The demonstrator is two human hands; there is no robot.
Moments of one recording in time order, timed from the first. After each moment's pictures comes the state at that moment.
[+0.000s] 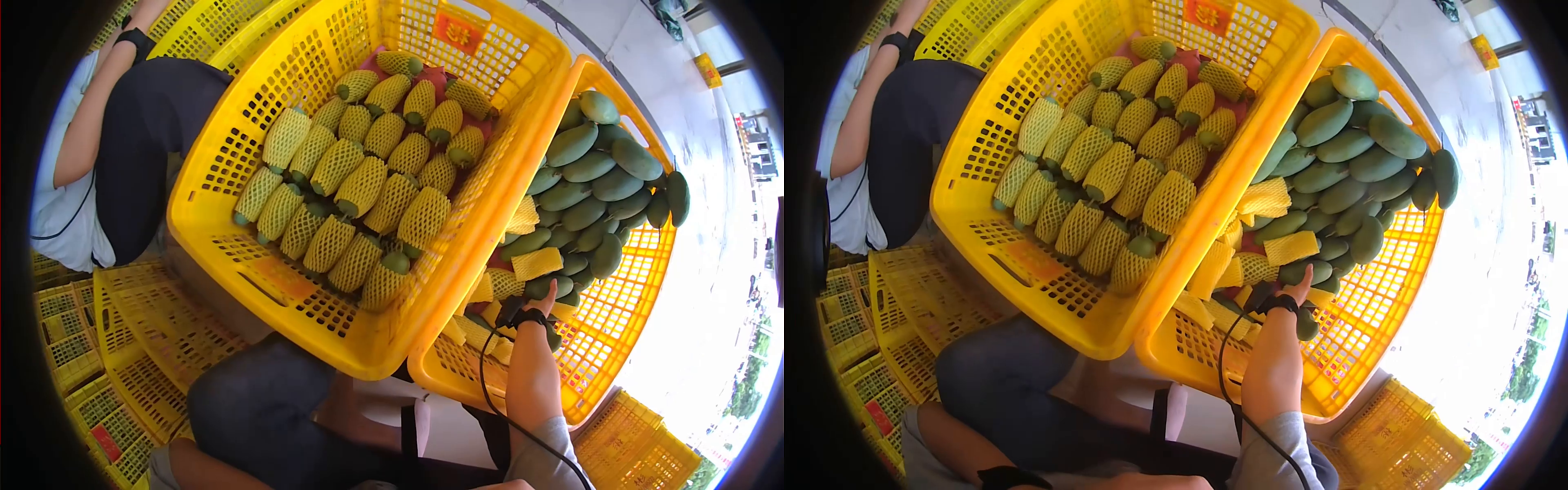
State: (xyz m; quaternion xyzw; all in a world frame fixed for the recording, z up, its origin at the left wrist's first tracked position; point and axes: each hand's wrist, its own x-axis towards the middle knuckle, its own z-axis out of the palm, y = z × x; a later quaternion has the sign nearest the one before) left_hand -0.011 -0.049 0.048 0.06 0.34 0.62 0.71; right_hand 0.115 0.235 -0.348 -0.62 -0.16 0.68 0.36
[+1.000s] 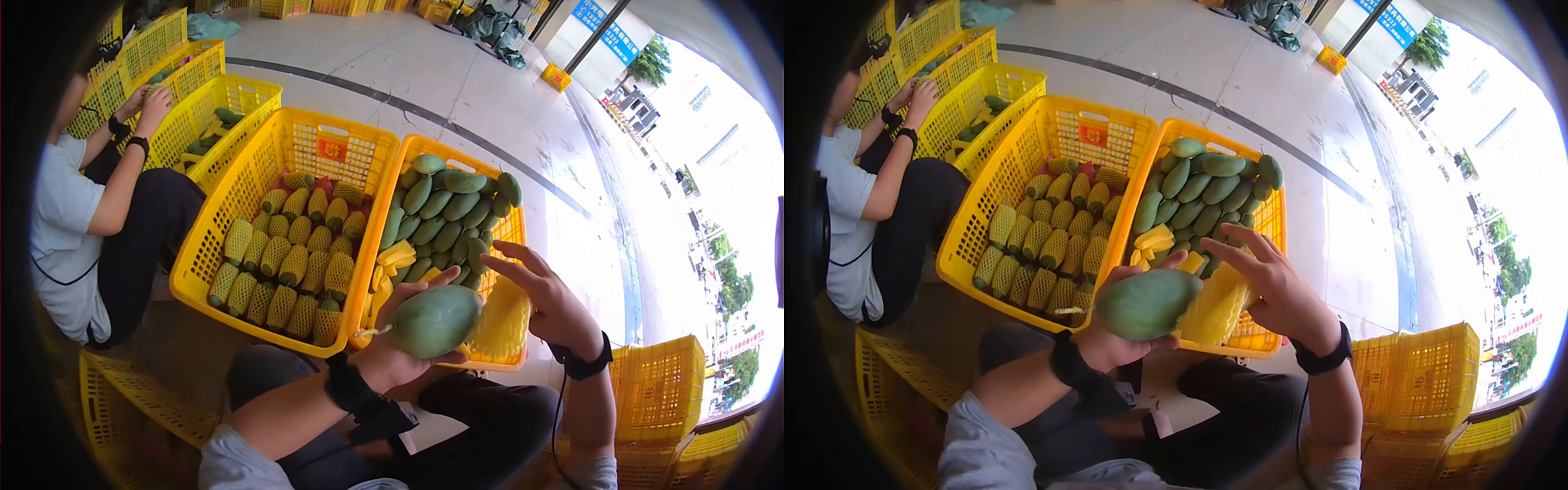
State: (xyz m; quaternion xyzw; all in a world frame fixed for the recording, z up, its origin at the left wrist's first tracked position) left_hand 0.018 -0.023 0.017 0.05 -0.03 0.69 0.72; right_hand 0.140 0.120 0.131 -0.06 -0.98 0.20 0.03
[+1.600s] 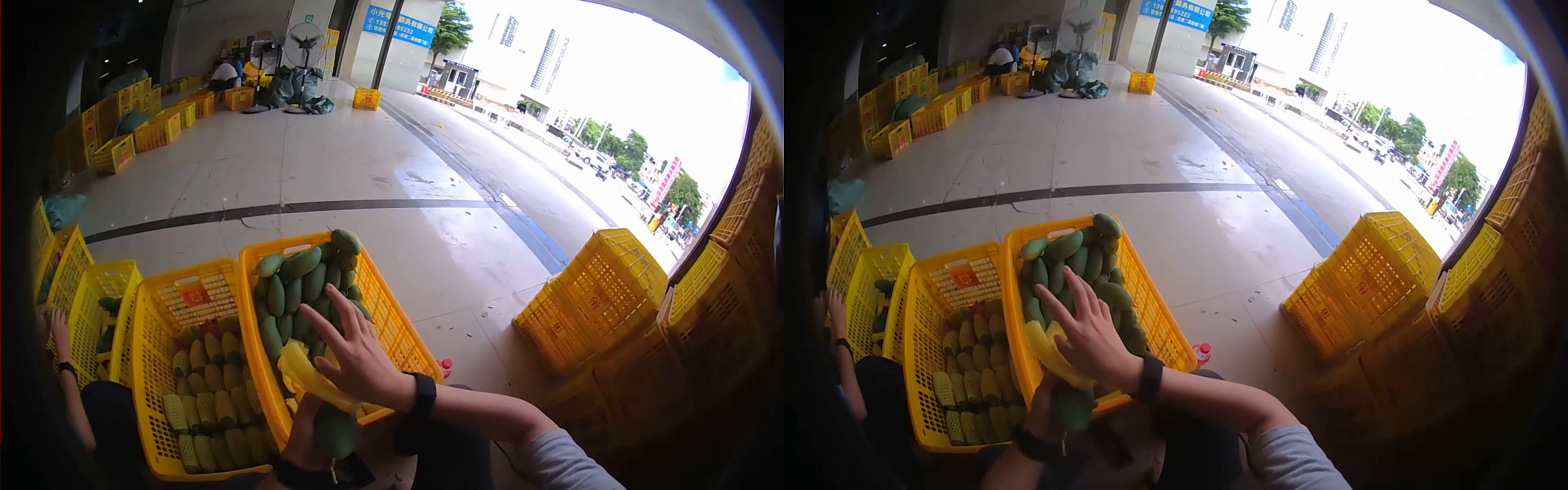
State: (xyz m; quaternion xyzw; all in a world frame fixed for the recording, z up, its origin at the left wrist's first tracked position) left_hand 0.039 -0.015 0.018 0.10 0.27 0.61 0.74; right_hand 0.136 0.091 0.093 -0.24 -0.91 0.08 0.32
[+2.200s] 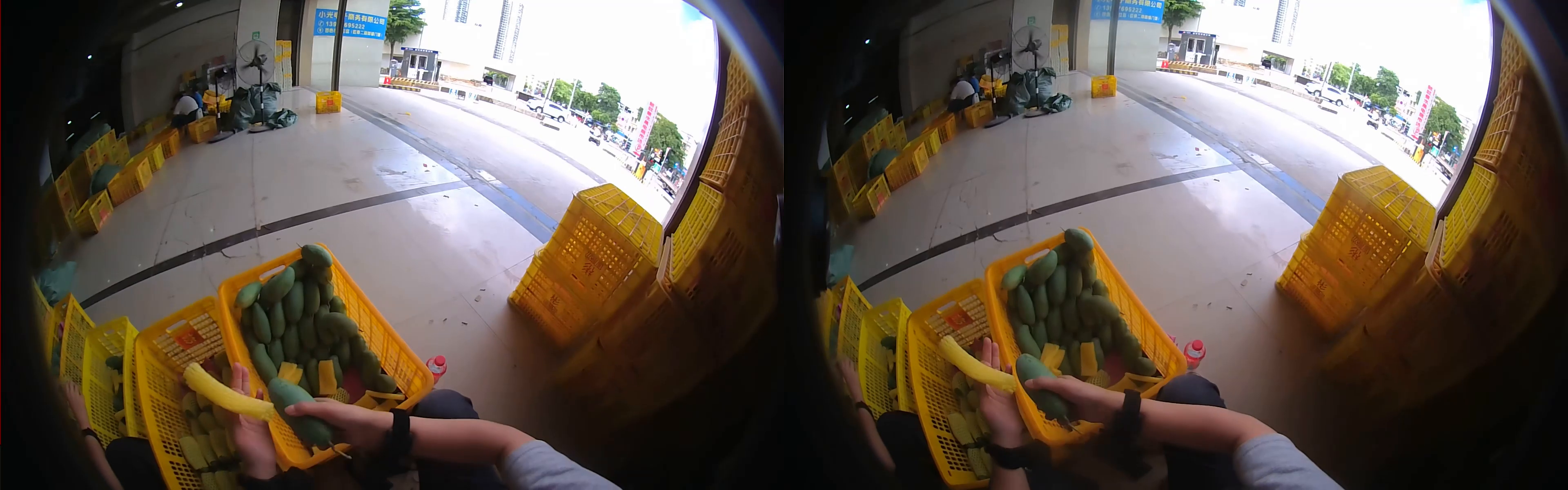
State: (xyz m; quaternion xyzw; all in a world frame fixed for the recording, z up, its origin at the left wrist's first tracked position) left_hand -0.002 0.018 0.017 0.31 0.27 0.81 0.42; right_hand 0.157 0.078 0.062 -0.24 -0.34 0.91 0.06
